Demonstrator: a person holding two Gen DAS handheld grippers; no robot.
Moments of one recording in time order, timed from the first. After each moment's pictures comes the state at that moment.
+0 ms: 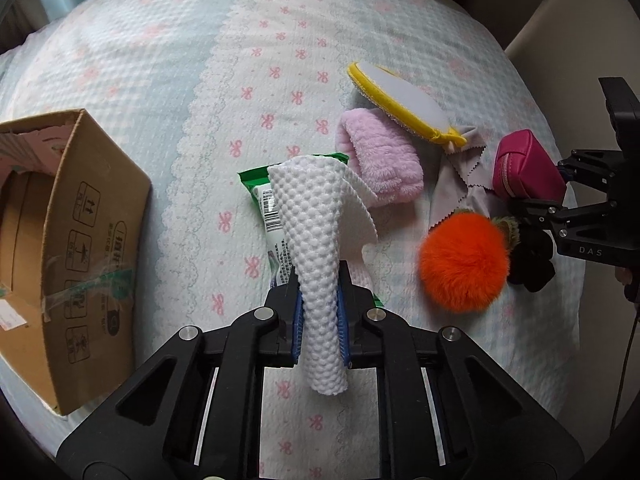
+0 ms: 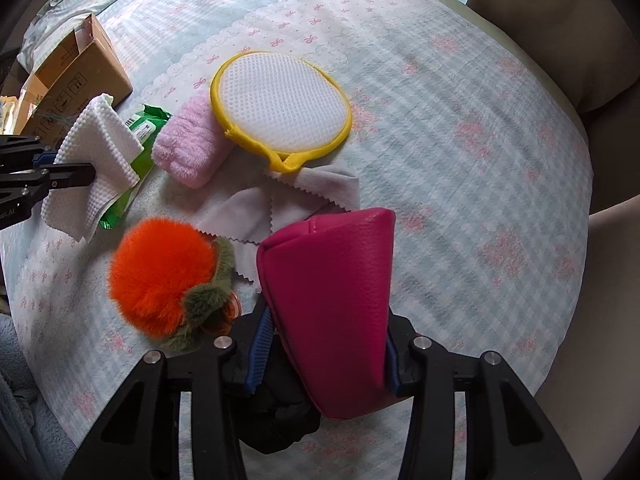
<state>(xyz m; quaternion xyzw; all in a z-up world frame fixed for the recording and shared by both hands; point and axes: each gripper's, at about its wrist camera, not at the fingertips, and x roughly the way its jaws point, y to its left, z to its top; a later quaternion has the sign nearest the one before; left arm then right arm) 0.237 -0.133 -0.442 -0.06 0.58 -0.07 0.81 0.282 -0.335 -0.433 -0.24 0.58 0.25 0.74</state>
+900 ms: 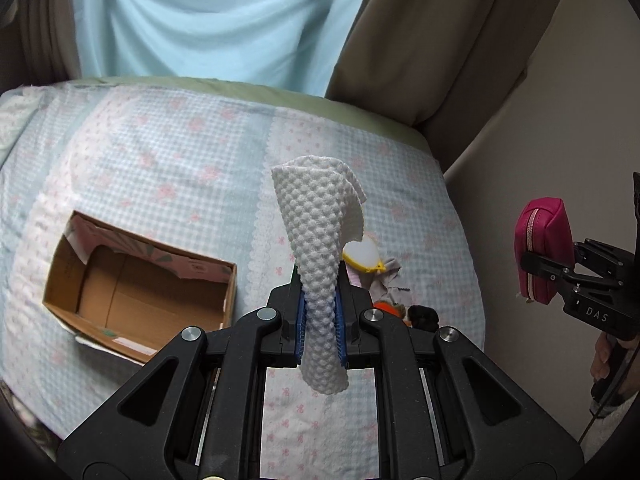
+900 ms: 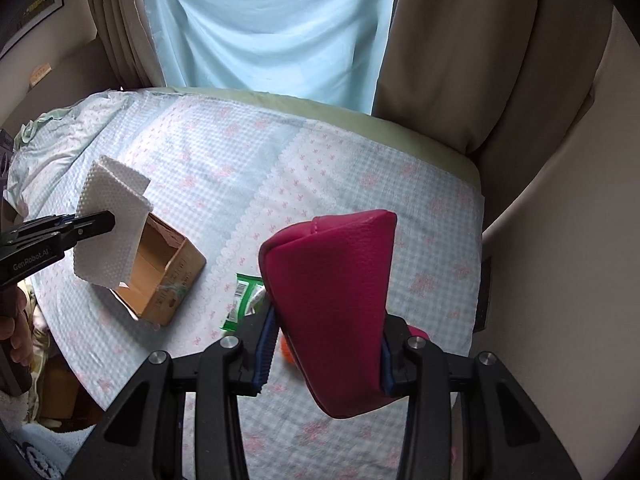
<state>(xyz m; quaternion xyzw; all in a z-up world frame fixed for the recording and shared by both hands) 0.191 -0.027 -0.184 -0.12 0.45 -0.09 0.88 0.196 -0.269 -0.151 -0.11 0.49 0.13 0.86</state>
